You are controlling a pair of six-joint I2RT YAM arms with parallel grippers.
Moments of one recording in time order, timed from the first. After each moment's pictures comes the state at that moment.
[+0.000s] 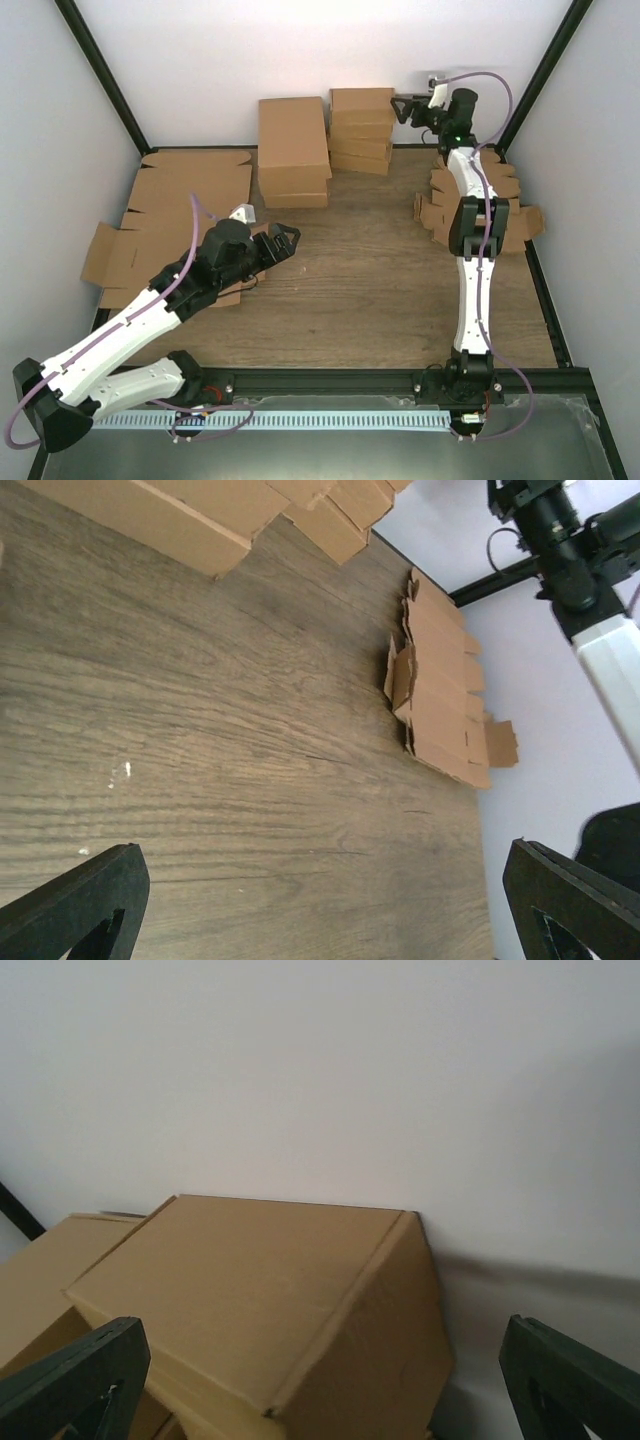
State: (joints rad) left arm -0.78 0.98 0.92 -0.46 -0.09 -1.06; right arm -0.04 2.61 2.43 0.10 -0.70 0.28
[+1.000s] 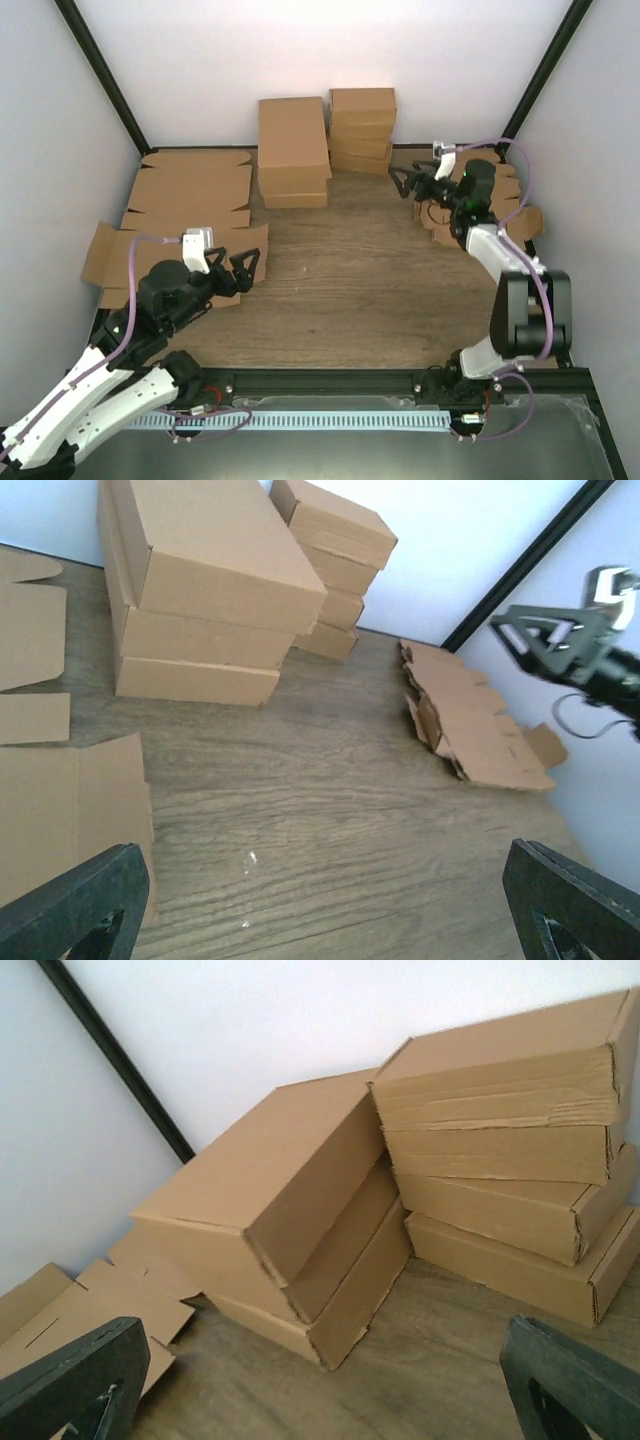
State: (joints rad) left arm -0.77 0.54 0.78 -0.55 -0.23 -0.60; right arm 0.00 1.58 1.00 0.39 -0.73 0.27
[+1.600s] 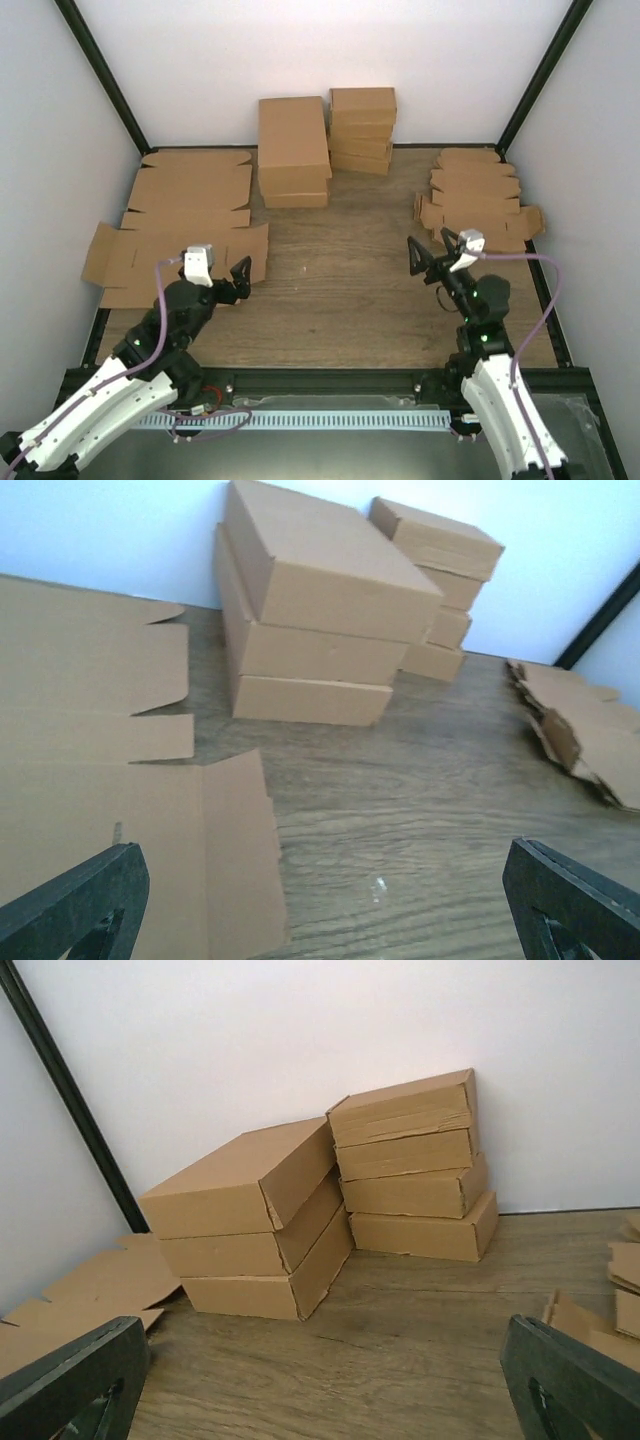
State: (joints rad) left arm -0.77 0.39 0.50 -0.40 -0.42 -0.44; right arm 0.11 0.51 0.22 0.35 -0.32 0.30
